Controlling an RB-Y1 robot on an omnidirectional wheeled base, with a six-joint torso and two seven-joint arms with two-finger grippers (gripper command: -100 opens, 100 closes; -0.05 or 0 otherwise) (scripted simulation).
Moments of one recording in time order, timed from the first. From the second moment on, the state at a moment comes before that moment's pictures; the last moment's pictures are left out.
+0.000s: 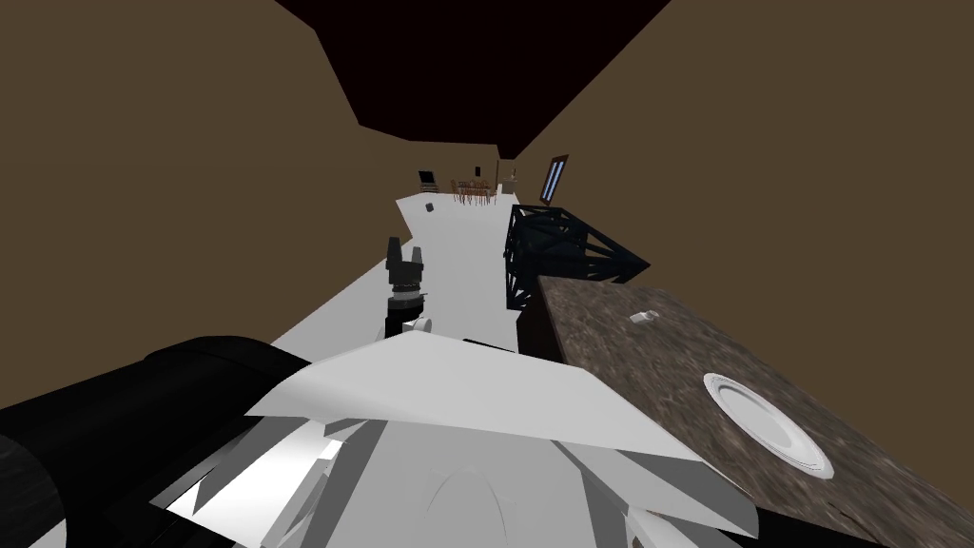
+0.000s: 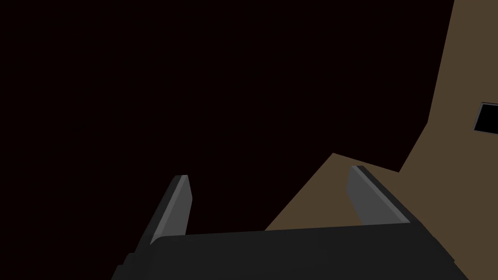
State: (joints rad) left arm 0.55 -0.05 0.04 -2.25 -0.05 -0.61 -0.02; right arm 0.37 -1.70 1.16 -0.78 0.16 -0.84 0.22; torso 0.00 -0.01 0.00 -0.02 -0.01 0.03
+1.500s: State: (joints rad) left arm 0.55 -0.05 0.04 -2.25 -0.05 -0.61 -0.02; right arm 0.13 -1.92 1.53 -1.18 0.03 -0.65 0.14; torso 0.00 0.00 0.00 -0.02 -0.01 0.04
